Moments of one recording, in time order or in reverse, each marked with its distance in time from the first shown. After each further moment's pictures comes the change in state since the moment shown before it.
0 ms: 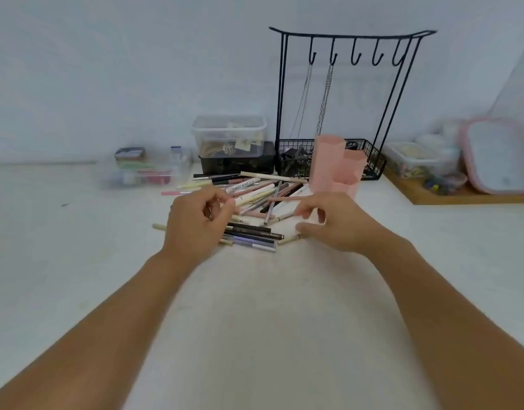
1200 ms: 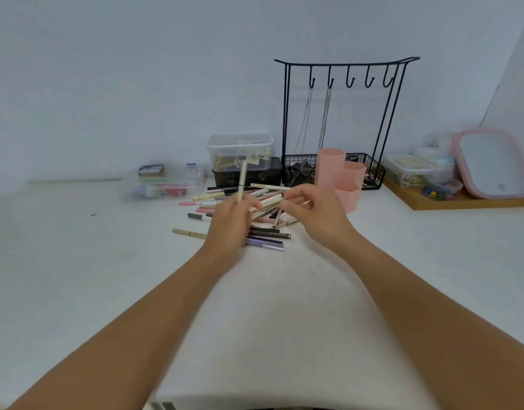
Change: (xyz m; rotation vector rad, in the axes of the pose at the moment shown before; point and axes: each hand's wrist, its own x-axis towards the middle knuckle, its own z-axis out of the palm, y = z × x) left_hand -0.008 0.051 0.012 -0.566 -0.121 -0.502; right_hand 0.008 -0.039 0.027 0.448 0.324 0.092
